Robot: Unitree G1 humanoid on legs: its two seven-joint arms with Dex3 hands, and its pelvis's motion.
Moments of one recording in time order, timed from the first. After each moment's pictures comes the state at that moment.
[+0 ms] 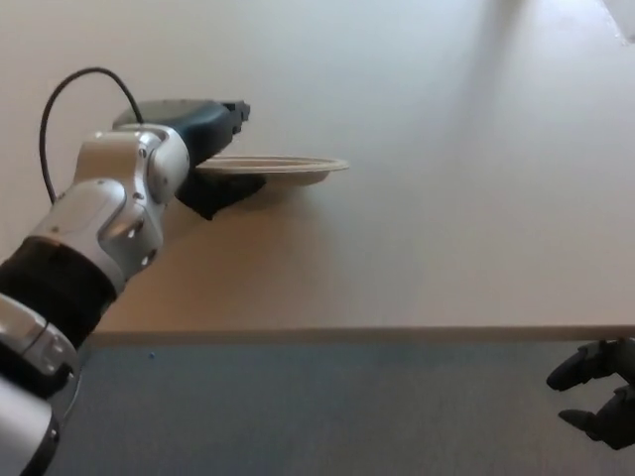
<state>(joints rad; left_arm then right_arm) -1.02 0.49 -0.64 0.66 0.65 0.28 -0.36 -0.58 -0.48 0.23 1.26 -0.35 -0.19 0.21</state>
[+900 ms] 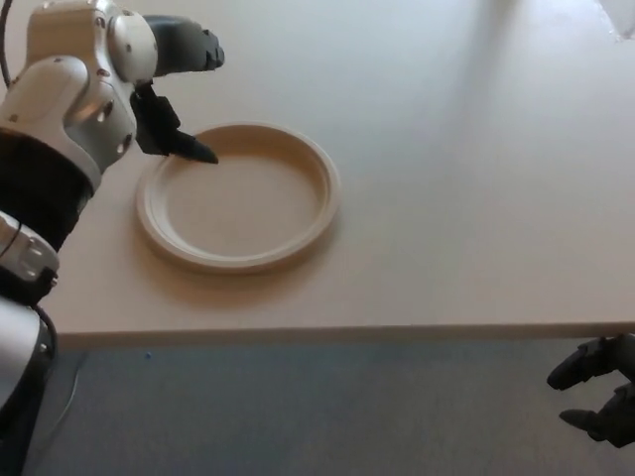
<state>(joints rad) -1.22 0.53 -0.56 0.76 0.60 0.31 -0.74 -0.60 -0.48 0.23 1.27 -0.35 -0.16 0.24</state>
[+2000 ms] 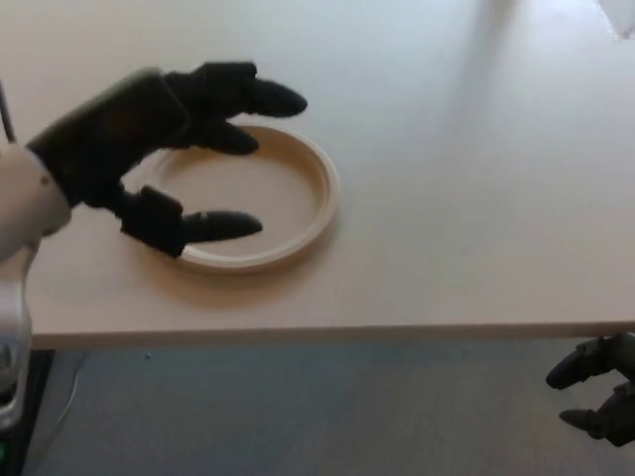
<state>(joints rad) -0.43 0.40 0.11 -0.37 0.29 0.25 -0.81 -0.61 -0.48 0.24 1.27 -0.35 -0.14 0.26</state>
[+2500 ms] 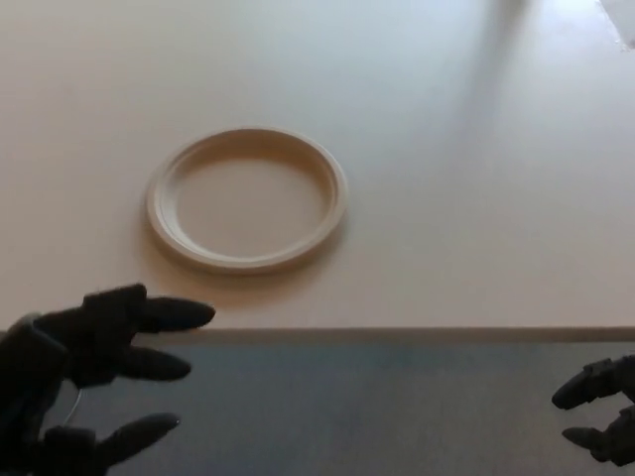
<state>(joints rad) 0.25 0.23 0.37 -0.53 0.07 0.11 -0.81 -0.53 -0.47 0.22 1.26 -0.35 -0.16 0.22</state>
